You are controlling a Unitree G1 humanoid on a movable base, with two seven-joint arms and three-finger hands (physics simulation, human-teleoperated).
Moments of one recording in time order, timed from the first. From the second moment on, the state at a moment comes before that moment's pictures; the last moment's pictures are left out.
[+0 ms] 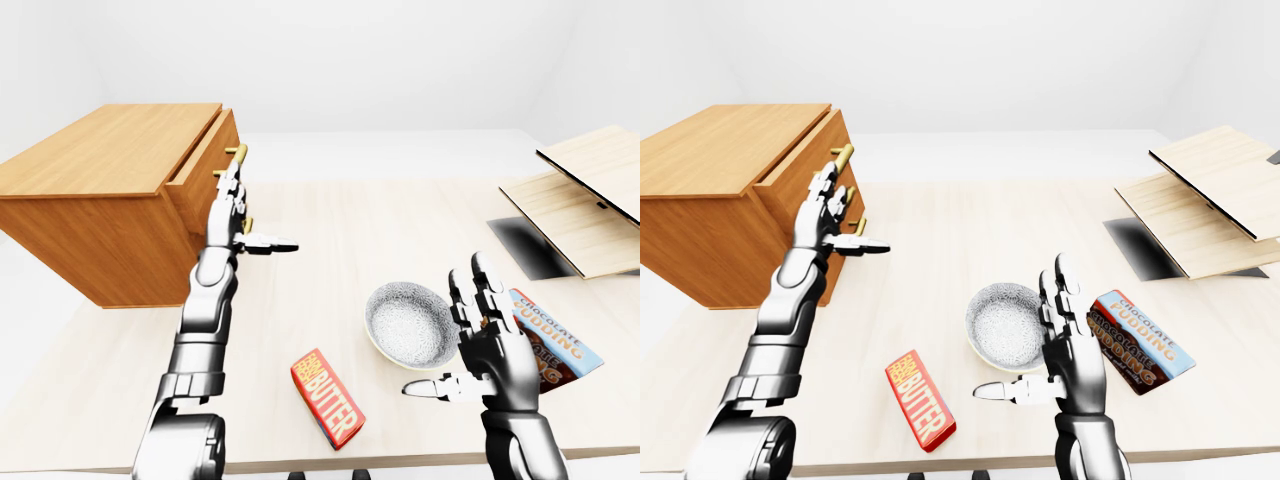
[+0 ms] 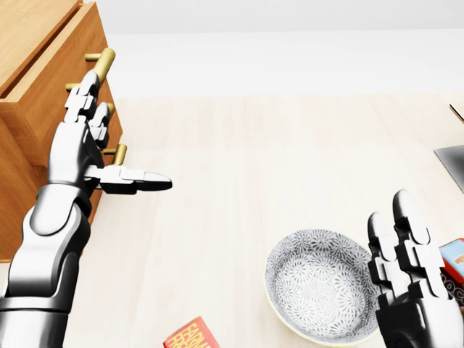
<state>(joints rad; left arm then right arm) -0.59 0.16 0.11 0.33 -0.06 0.09 -0.05 0.46 0.04 -0.06 -0.60 0.14 -0.09 0.20</state>
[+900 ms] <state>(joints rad) -0.75 0.26 0.17 0.60 -0.16 0.09 -0.03 0.48 0.03 -0.04 -0.60 0.13 -0.09 0.19</state>
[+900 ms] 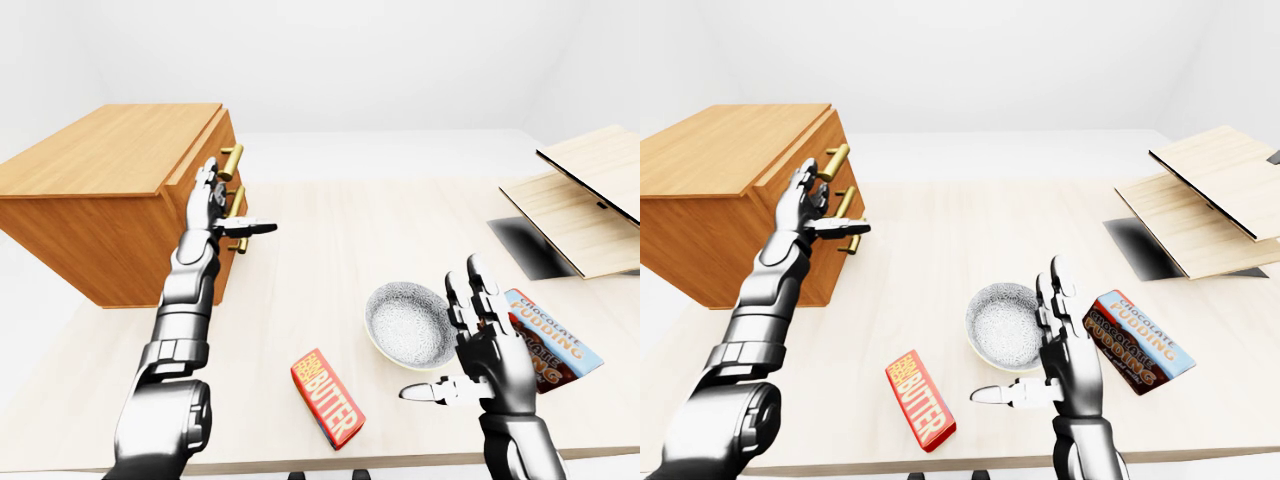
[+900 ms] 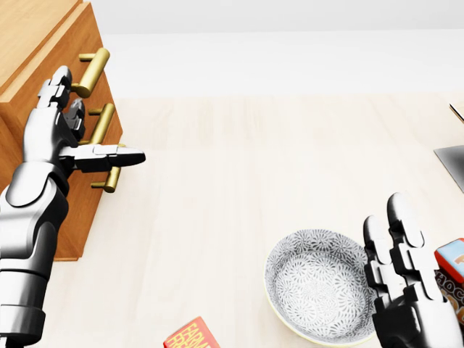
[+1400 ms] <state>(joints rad) -0.77 0.32 0.19 0.65 -0.25 0.09 -0.04 0.48 0.03 -0.03 -0.60 0.13 -0.09 0.18</state>
